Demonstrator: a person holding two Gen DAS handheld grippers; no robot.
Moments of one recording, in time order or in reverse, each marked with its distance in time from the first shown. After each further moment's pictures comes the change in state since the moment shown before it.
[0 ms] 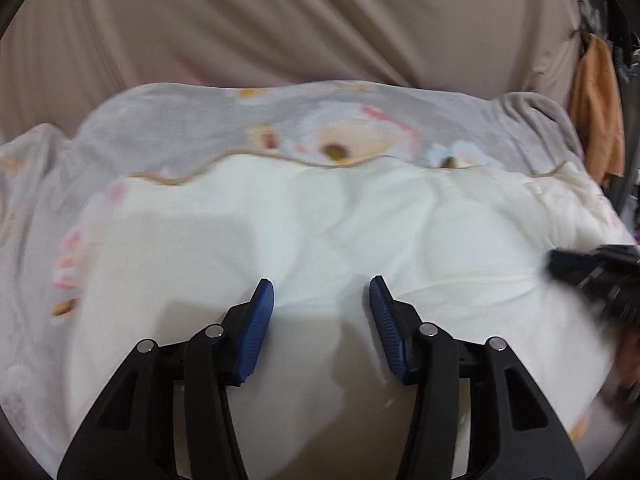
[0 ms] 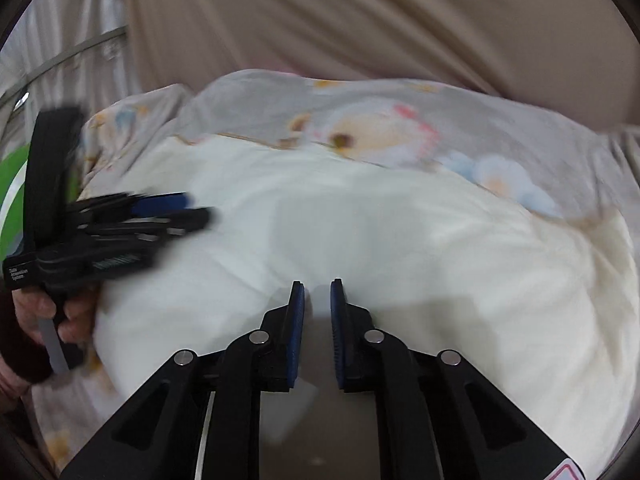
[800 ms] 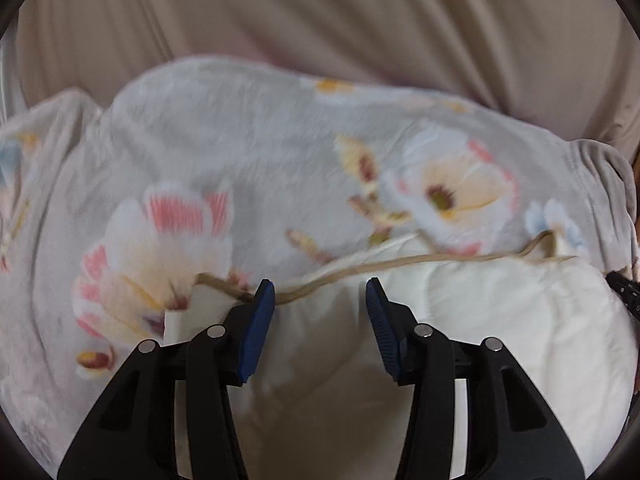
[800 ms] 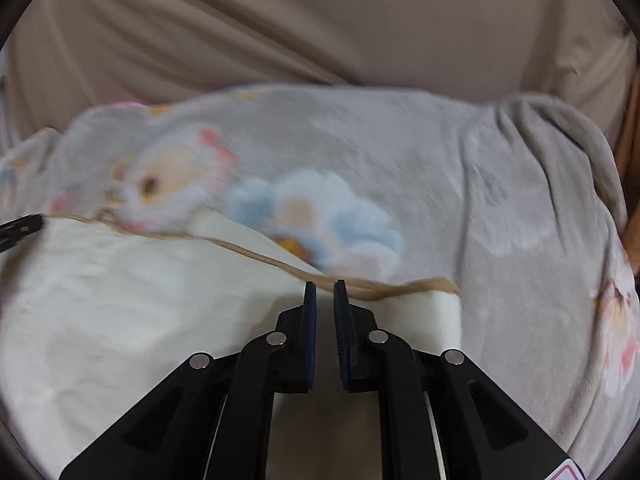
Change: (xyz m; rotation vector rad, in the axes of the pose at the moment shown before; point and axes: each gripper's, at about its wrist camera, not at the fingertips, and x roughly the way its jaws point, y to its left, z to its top) left arm 0.075 0.063 0.070 -0.182 0.121 0.079; right arm 0.041 -0.110 0.055 0.163 0.069 -0.302
